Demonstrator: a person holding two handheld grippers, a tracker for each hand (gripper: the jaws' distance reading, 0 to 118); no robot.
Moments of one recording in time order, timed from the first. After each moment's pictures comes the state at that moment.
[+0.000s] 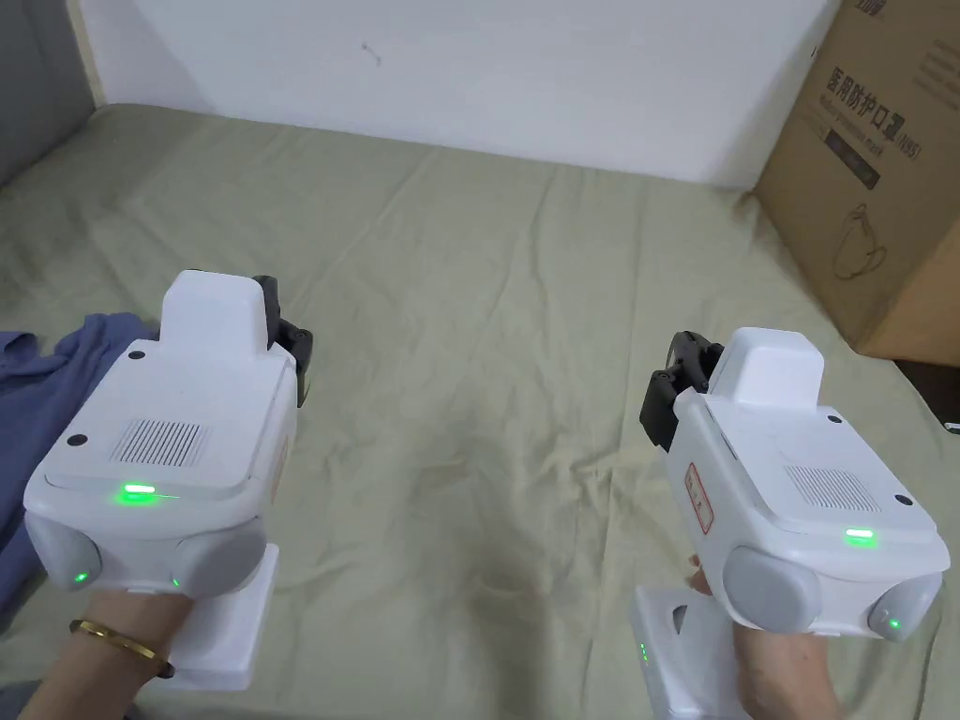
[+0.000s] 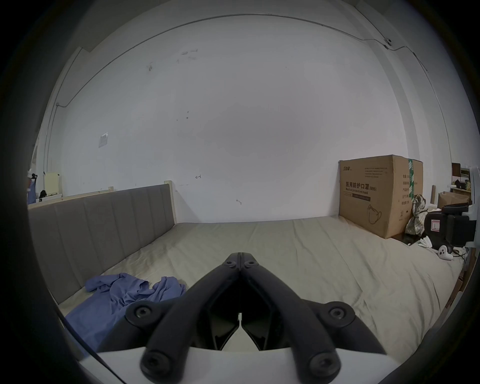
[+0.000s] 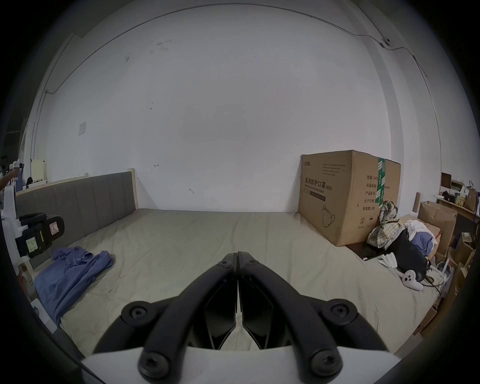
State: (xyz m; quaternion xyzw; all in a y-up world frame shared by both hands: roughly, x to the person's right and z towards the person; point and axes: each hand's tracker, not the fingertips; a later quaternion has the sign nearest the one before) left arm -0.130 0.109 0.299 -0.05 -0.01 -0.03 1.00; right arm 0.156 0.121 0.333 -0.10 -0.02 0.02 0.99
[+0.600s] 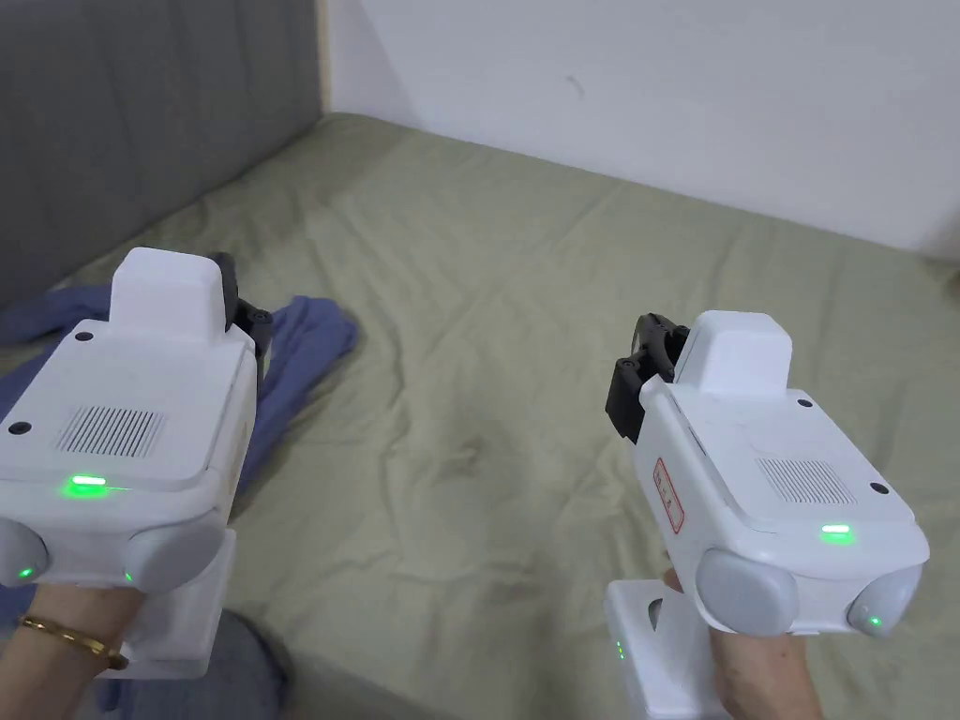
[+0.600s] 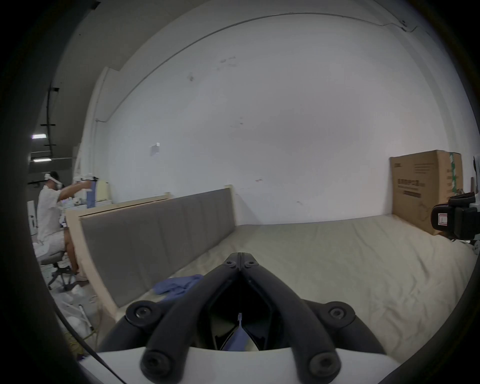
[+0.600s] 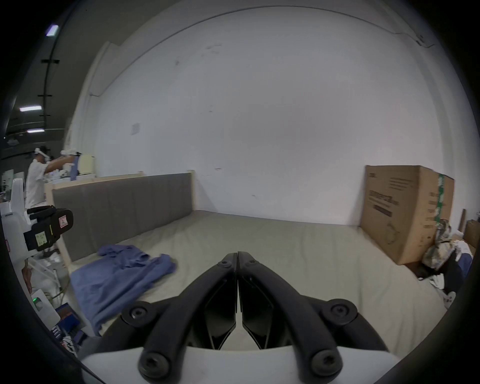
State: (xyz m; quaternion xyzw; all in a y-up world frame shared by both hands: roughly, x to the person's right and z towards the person) left arm -0.244 0.126 0.357 -0.04 0.17 -0.06 0.98; right arm 0.029 0.131 0.297 -0.08 0.18 0.03 0.98
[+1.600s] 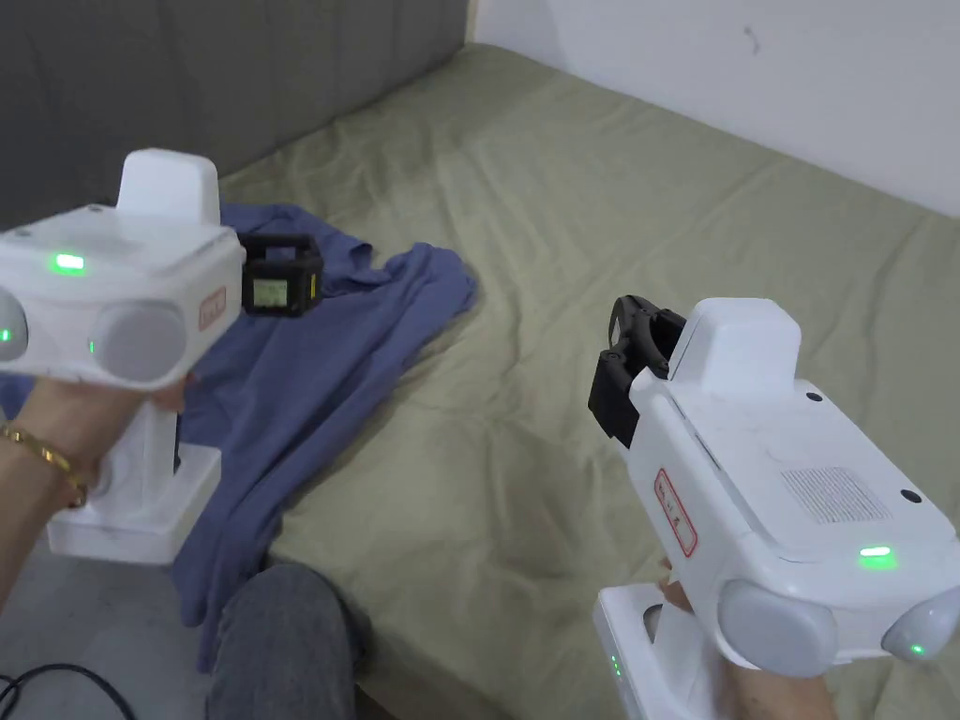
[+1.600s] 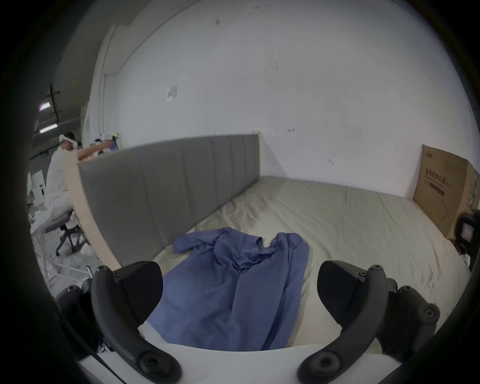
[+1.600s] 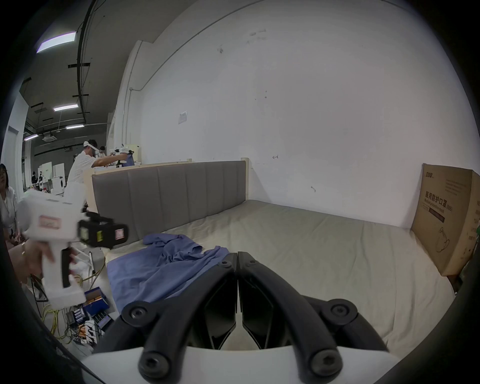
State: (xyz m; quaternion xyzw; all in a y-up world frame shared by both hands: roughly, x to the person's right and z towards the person) left arm -0.382 0.098 0.259 -0.23 0.19 0.03 0.96; right arm -0.048 0.115 0.266 -0.11 0.30 0.05 0.95
